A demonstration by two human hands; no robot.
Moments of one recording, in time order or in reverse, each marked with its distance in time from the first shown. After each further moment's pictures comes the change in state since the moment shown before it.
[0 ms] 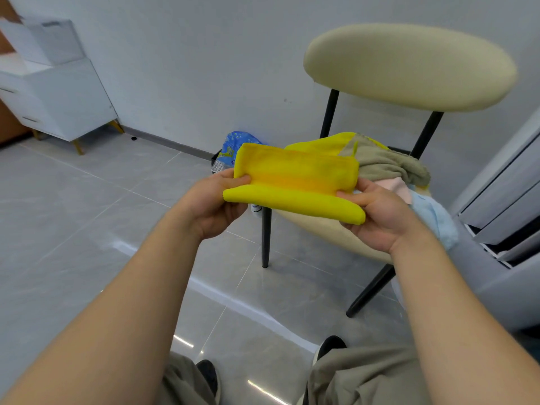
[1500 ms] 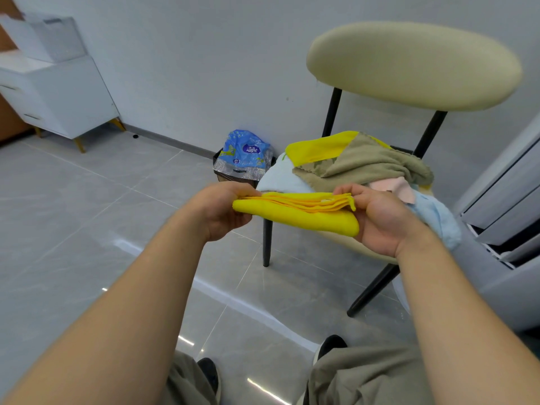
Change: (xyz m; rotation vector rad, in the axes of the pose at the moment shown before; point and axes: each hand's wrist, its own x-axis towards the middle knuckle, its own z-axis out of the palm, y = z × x) left_hand 0.007 -0.010 0.000 0.201 0.161 -0.142; right_hand 0.005 0.009 -0.007 -0.122 0.027 0.093
